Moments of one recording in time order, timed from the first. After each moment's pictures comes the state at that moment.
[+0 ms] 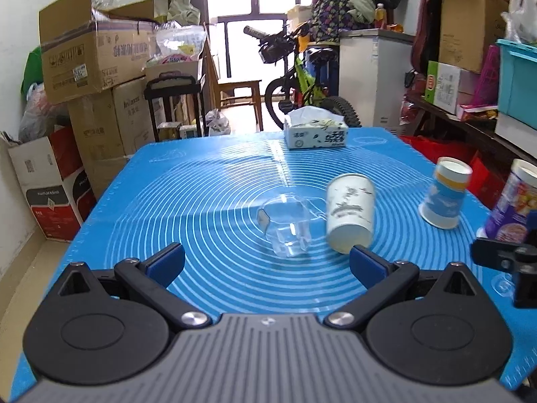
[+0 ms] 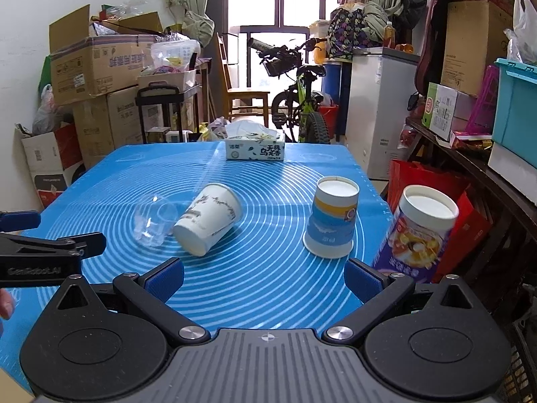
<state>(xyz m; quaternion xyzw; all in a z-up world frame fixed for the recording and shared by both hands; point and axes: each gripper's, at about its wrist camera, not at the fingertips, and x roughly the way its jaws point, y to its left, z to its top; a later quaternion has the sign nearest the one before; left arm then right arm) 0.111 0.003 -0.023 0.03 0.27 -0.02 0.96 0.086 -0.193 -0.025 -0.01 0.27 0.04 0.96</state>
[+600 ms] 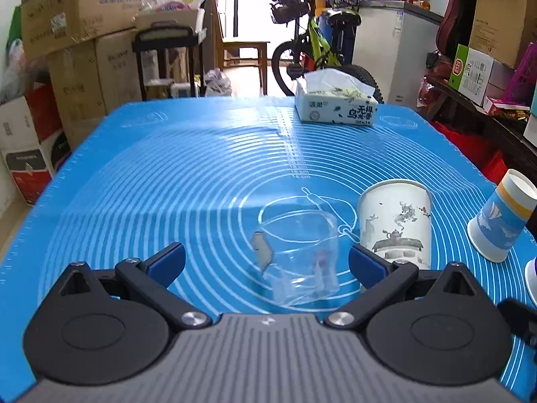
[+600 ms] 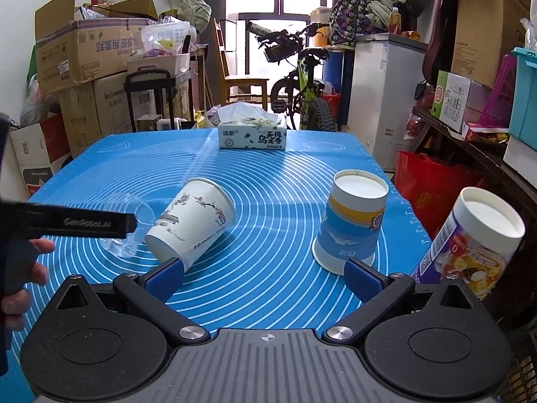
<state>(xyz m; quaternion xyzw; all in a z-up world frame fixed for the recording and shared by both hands) 0.210 0.006 -0.055 -0.01 0.34 -0.02 0.94 0.152 -0.186 -0.057 -0.01 0.29 0.04 0.95</state>
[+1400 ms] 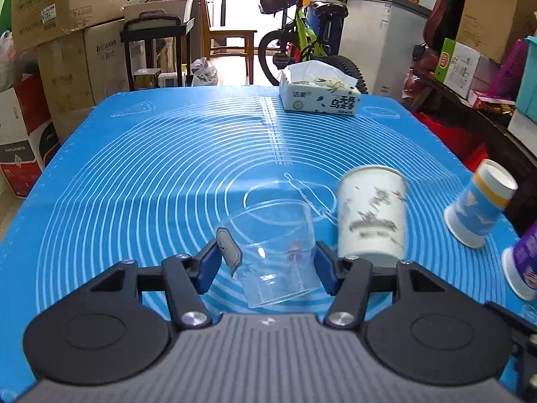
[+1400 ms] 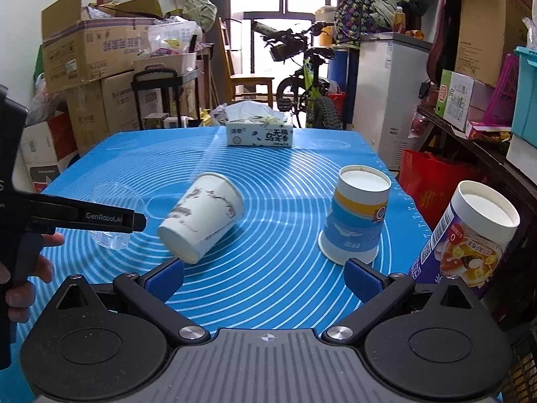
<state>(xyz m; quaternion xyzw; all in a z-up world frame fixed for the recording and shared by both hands) 0.187 0.008 -0.040 -0.02 0.36 -0.04 0.93 0.130 -0.179 -0.052 -0.02 0.29 0.05 0.95</state>
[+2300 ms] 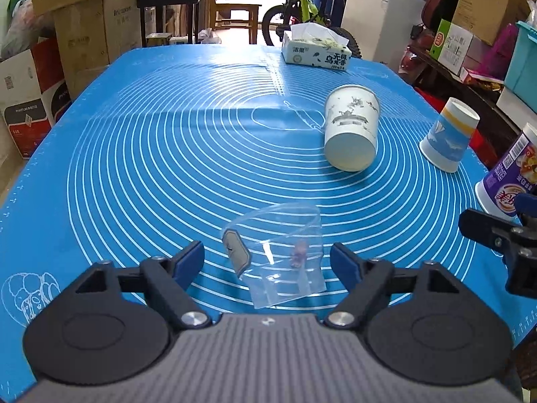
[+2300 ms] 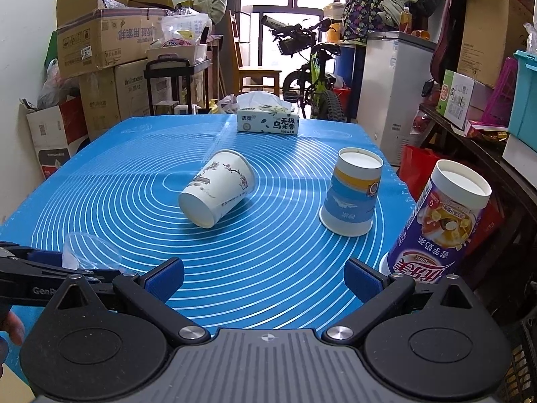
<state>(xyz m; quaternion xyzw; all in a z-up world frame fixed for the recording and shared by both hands) 0.108 0.015 -0.061 -0.03 0.40 -0.04 0.92 0.091 -0.180 -0.051 -0.02 0.31 0.06 0.95</state>
